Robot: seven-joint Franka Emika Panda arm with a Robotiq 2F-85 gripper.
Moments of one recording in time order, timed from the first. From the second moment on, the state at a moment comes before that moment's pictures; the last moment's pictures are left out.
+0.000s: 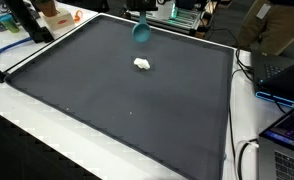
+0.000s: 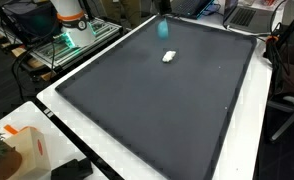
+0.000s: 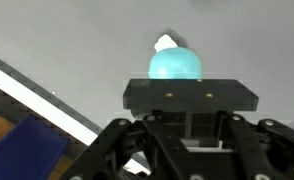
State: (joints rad) arm 0.18 -0.31 0.01 -2.52 0.00 2.49 -0.60
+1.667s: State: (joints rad) arm 0.18 -0.07 0.01 -2.47 -0.01 2.59 -0.98
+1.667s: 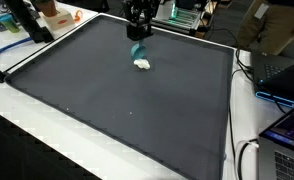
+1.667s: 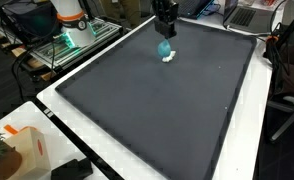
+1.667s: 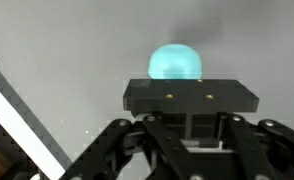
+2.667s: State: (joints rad) arm 0.14 -0.02 0.03 -2.44 0.12 2.63 -1.07
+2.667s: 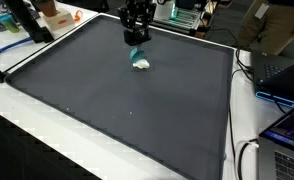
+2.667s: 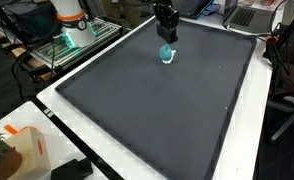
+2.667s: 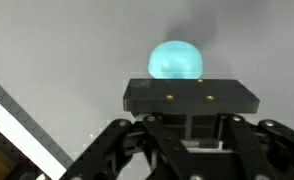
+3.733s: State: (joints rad) arm 0.20 -0.44 -0.02 -2.55 0.08 2.32 -1.03
